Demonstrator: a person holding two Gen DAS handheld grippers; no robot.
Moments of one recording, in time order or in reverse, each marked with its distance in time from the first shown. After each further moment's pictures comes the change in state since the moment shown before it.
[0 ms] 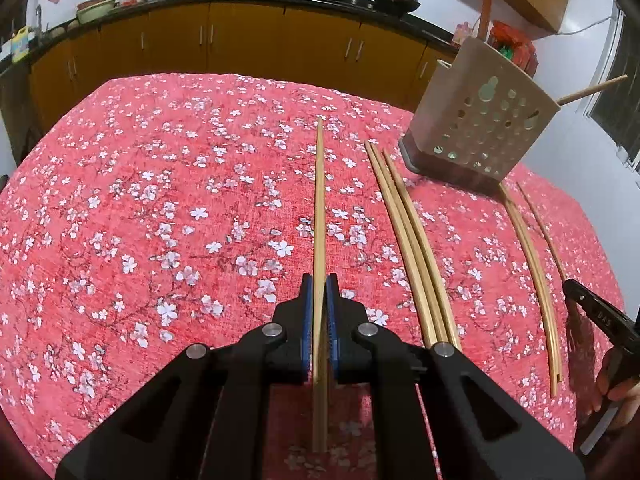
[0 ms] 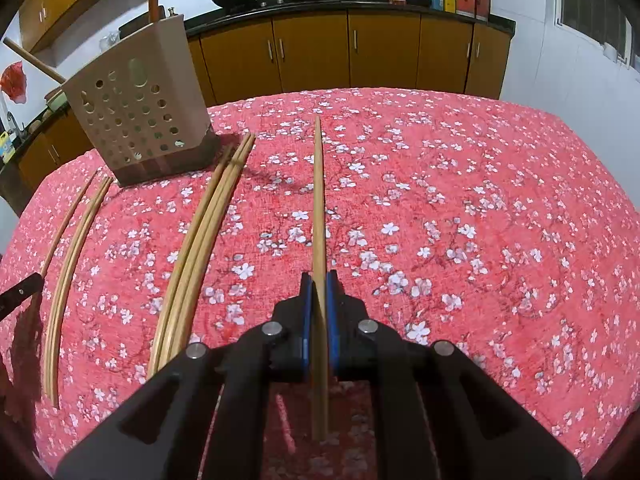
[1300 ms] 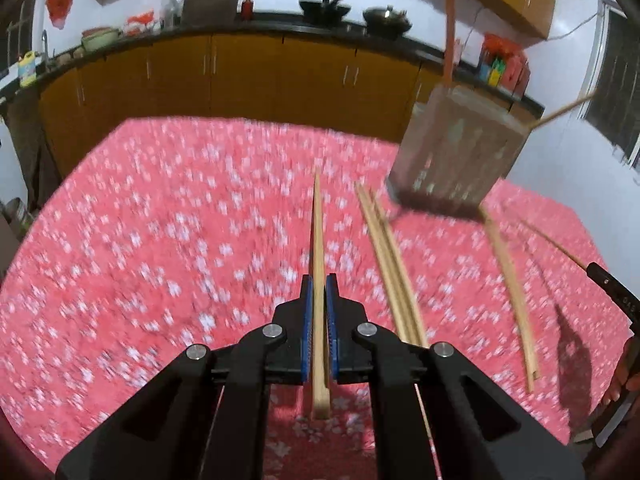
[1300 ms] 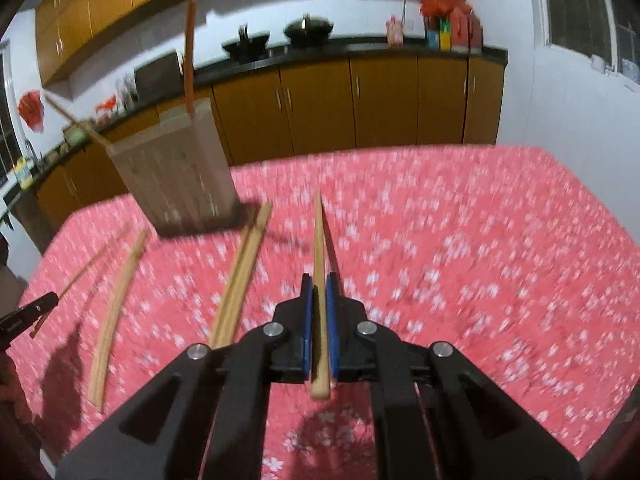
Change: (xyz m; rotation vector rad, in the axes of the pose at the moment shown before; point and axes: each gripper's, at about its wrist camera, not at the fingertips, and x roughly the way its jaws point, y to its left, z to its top) left arm -0.053 -0.012 0.015 0.034 -0.108 0.025; right arm -0.087 -0.009 0.017 0.031 -0.222 0.060
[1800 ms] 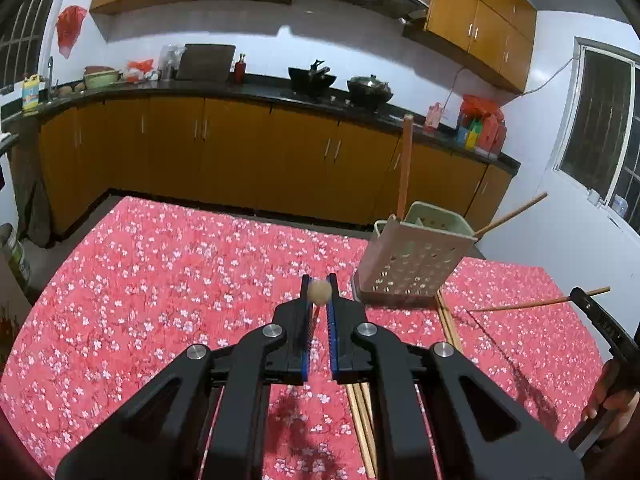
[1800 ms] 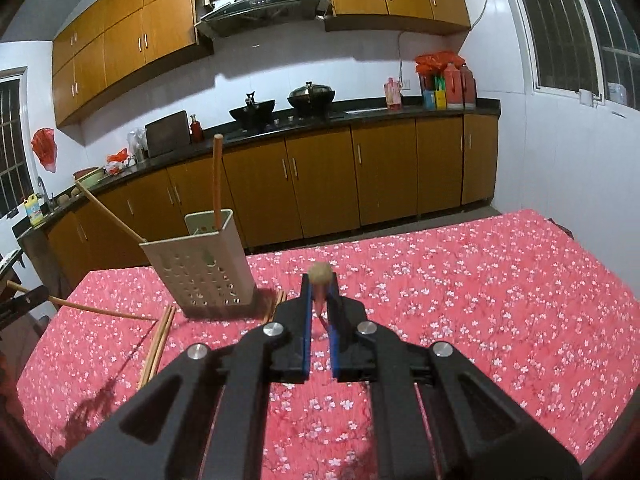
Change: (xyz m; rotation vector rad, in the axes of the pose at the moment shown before) left arm -0.059 -0.007 0.050 -0.022 -0.222 -0.073; right arm -0.040 0.003 0.040 0.004 -0.188 0.014
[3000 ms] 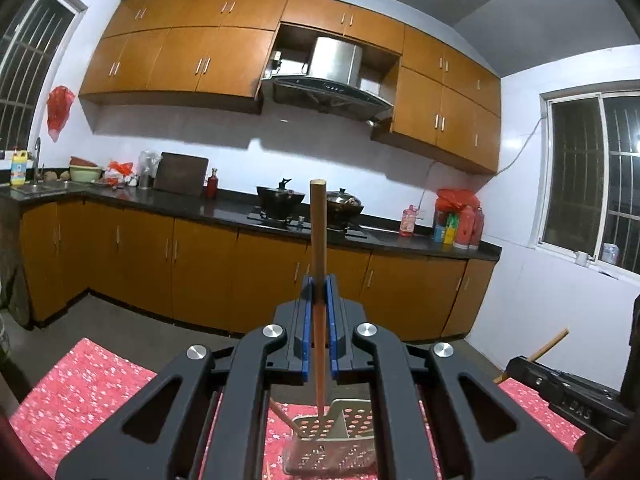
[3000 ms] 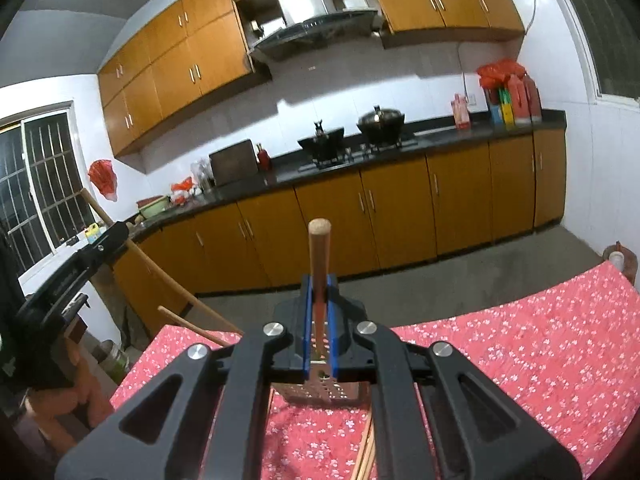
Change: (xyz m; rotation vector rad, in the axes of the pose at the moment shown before) left arm 0.010 -0.102 0.115 0.040 -0.395 -0.045; right arm 0.031 0.064 0.123 0.022 -0.023 0.261
